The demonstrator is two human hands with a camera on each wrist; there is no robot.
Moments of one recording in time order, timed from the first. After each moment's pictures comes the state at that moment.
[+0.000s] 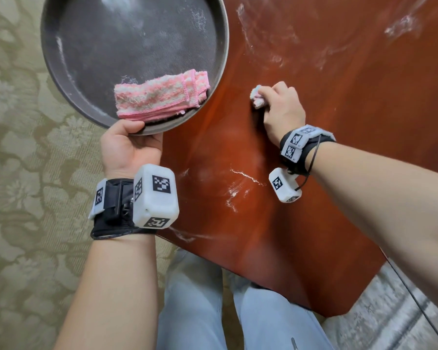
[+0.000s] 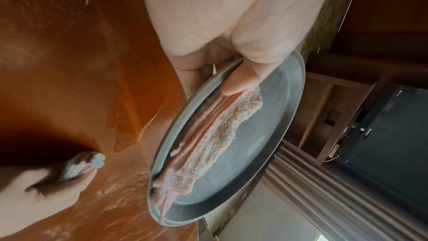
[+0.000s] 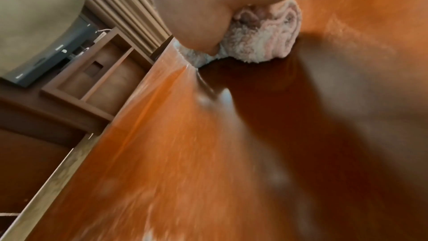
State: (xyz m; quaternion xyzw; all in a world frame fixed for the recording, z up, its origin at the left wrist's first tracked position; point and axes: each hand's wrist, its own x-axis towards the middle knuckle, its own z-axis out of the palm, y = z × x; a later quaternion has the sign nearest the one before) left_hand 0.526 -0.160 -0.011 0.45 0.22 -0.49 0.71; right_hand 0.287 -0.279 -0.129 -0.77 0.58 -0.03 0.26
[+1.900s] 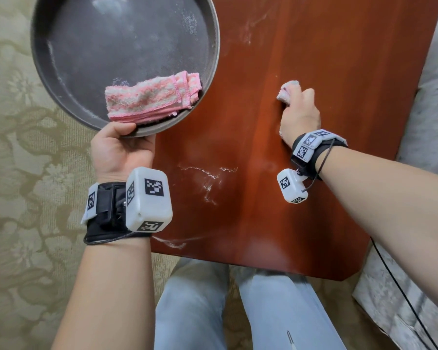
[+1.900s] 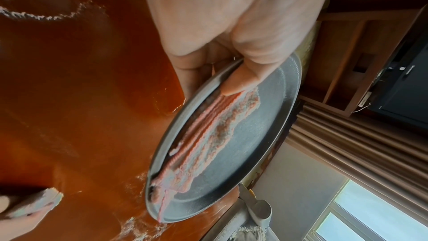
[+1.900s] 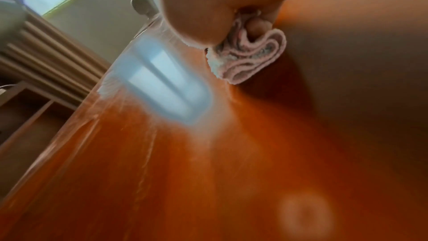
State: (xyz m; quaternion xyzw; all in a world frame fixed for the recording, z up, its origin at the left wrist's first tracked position) left_hand 0.459 -0.189 -0.006 0.44 0.15 -0.61 0.64; right_hand 0.157 -0.230 -0.120 -0.57 0.79 -0.02 0.23
